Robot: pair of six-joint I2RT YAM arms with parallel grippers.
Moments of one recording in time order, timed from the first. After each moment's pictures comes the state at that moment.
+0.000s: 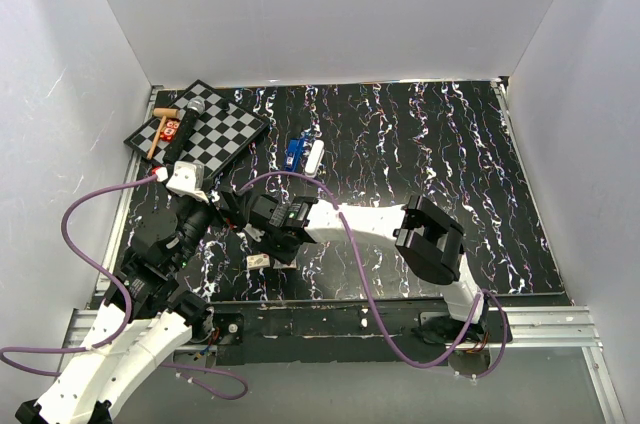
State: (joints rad) left arm -0.56 0.43 0.70 -0.34 -0.22 -0.17; right arm 1.25 2.04 1.58 -0.68 -0.04 0.00
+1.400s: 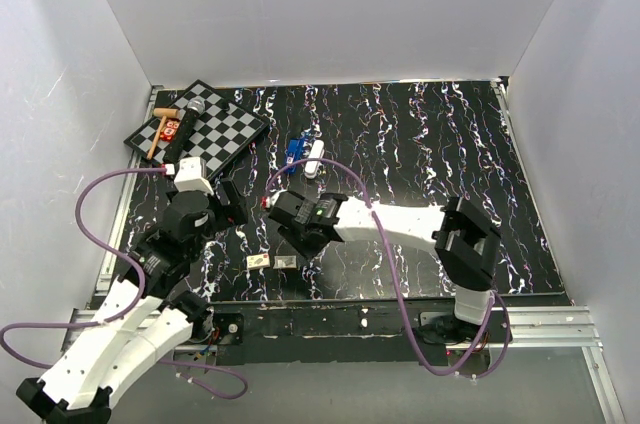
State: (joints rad) left arm -0.56 0.58 0.74 -0.57 -0.41 -0.44; right arm 1.22 1.86 1.41 -0.74 0.15 0.27
